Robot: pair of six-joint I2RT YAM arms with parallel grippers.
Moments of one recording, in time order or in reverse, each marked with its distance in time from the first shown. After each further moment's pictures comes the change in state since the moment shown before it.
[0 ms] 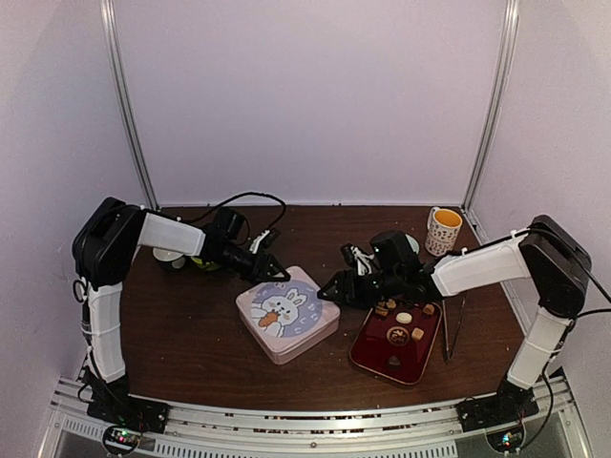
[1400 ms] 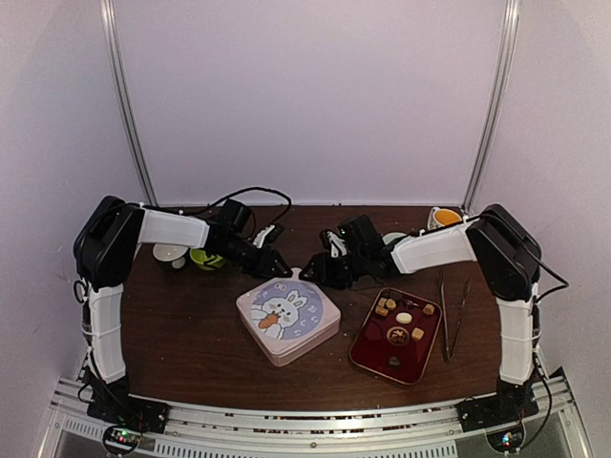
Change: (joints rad) left arm -0.022 -0.003 0.097 -0.130 -0.113 0.018; right arm -0.026 0.325 0.407 -0.134 0.073 -0.036
